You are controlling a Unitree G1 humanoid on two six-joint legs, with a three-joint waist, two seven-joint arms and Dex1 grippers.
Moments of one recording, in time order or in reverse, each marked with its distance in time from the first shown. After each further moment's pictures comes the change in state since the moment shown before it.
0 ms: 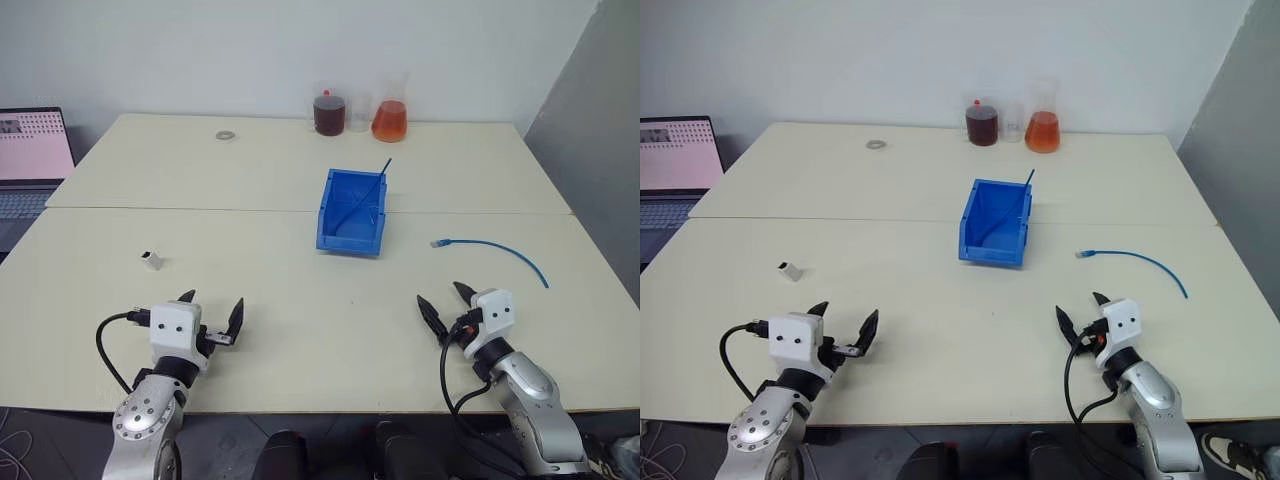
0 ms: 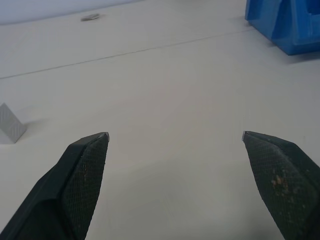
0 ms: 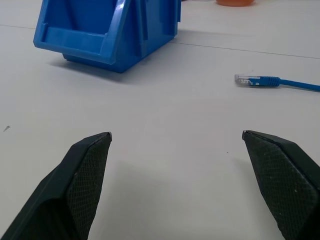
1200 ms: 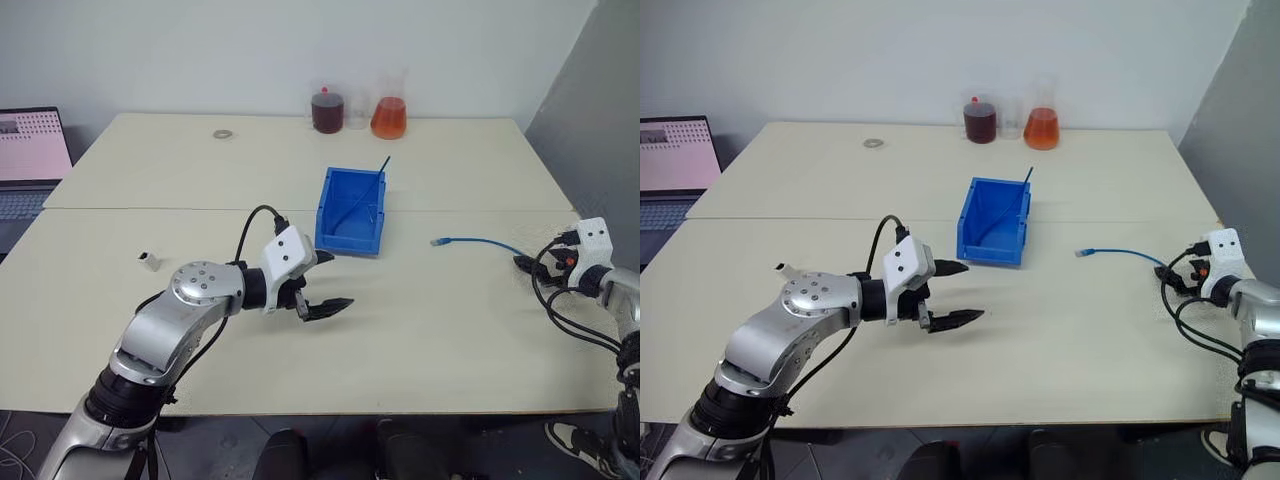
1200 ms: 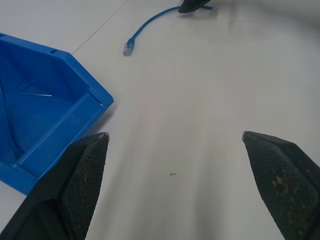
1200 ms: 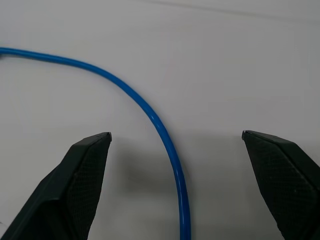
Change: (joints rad) left arm -0.683 0.360 -0.428 -0.032 -0.236 0.504 -0.534; right arm -0.752 -0.522 -0.127 1.099 -0.023 0.222 0.323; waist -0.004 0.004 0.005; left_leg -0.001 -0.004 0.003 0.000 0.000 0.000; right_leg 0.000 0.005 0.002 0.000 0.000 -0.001
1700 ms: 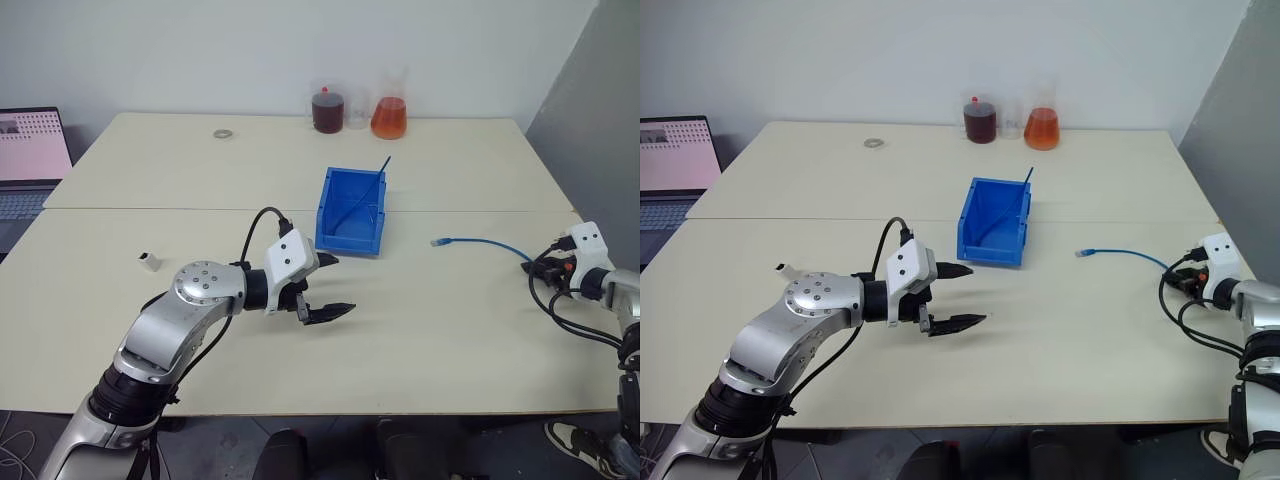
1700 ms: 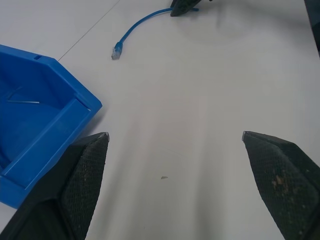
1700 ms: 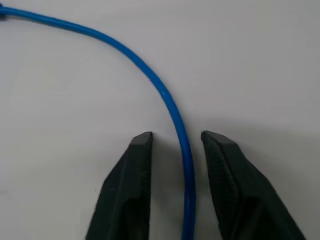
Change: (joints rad) left arm -0.001 -0.006 -0.001 0.007 0.006 -0.019 -0.033; right arm -0.027 -0.020 0.047 0.081 -0.084 -0.138 0.119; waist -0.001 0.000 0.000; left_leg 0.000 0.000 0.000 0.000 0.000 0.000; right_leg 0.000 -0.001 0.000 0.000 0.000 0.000
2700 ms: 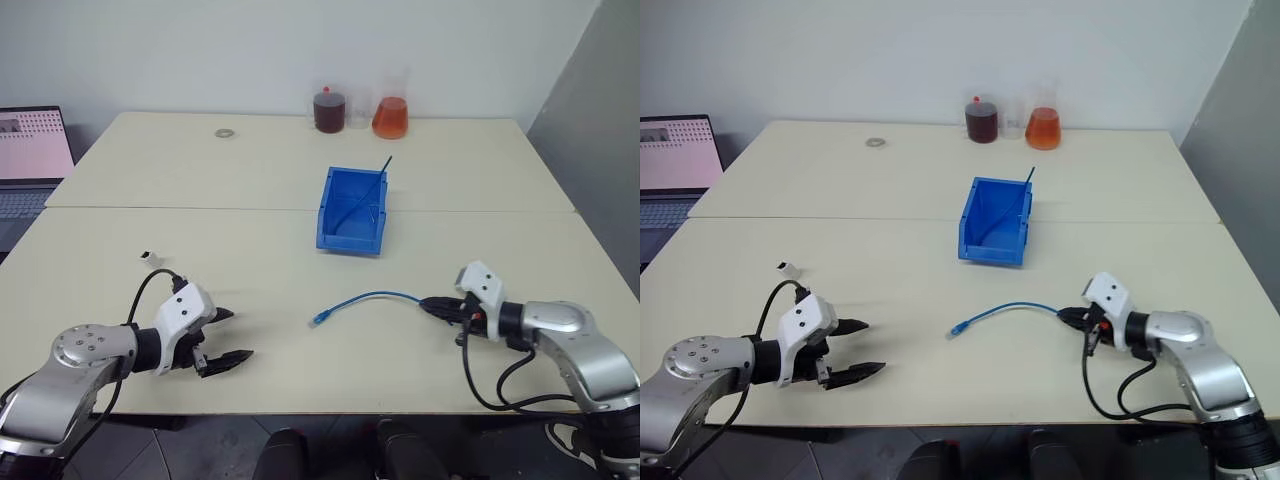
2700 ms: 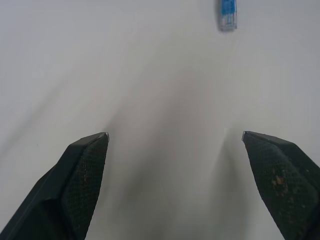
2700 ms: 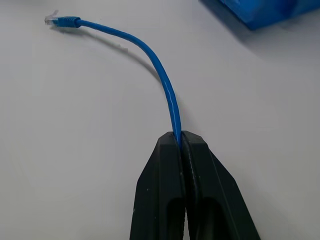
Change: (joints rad) left arm 0.535 0.267 0.354 0.080 0.016 -0.113 -0.106; right arm 0.510 0.143 0.194 -1.284 0.144 0.368 0.033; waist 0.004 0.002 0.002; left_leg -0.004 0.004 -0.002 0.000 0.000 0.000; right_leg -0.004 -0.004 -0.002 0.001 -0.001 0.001
